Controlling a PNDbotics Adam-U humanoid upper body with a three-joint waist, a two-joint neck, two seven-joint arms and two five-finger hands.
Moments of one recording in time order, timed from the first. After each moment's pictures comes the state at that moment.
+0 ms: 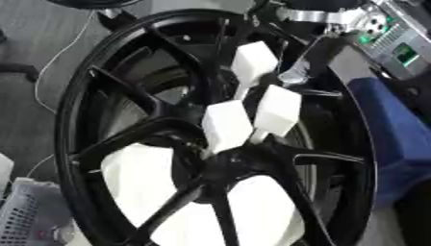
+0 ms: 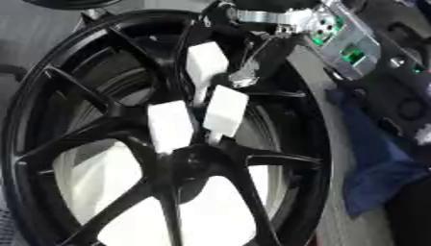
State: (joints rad) left arm -0.33 0.42 0.15 -1.98 0.24 0.13 0.28; right arm -0.99 -0.86 0.38 -1.41 0.00 -0.56 0.61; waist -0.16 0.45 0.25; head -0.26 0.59
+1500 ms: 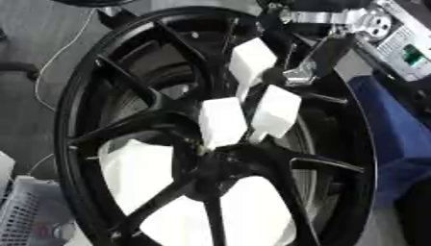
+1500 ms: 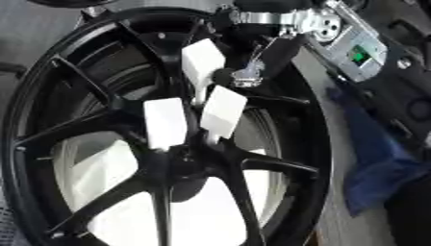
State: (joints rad) left arm -0.32 0.41 0.15 -1.98 0.23 0.14 0.28; right arm -0.98 -0.87 0.39 -1.45 -0.21 -0.47 0.71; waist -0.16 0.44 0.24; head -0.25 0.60
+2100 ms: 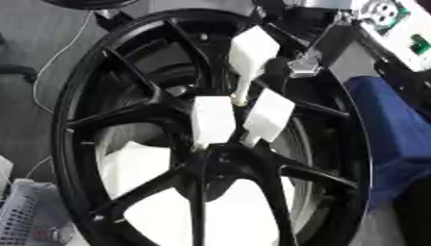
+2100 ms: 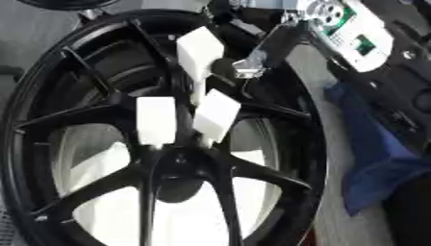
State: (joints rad) left arm -0.32 0.41 0.15 -1.98 0.23 0.14 0.27; right arm -1.00 -0.88 0.35 -1.47 -0.34 -0.41 0.77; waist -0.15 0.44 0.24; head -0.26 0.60
